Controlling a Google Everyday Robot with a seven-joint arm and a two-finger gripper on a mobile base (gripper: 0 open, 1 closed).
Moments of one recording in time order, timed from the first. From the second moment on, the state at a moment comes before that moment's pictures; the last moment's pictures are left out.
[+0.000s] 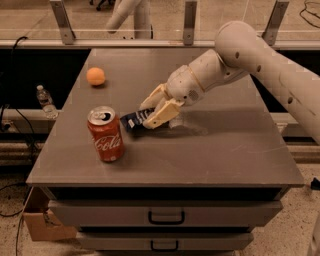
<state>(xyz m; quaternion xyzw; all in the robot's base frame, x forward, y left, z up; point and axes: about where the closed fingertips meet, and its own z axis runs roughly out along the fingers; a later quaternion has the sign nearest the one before) 0.568 0.023 0.849 -0.69 0.56 0.34 0.31</state>
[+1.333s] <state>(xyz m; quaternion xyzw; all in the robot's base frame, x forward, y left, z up) 0.563 0.027 0.850 -0.71 0.54 0.33 0.30</state>
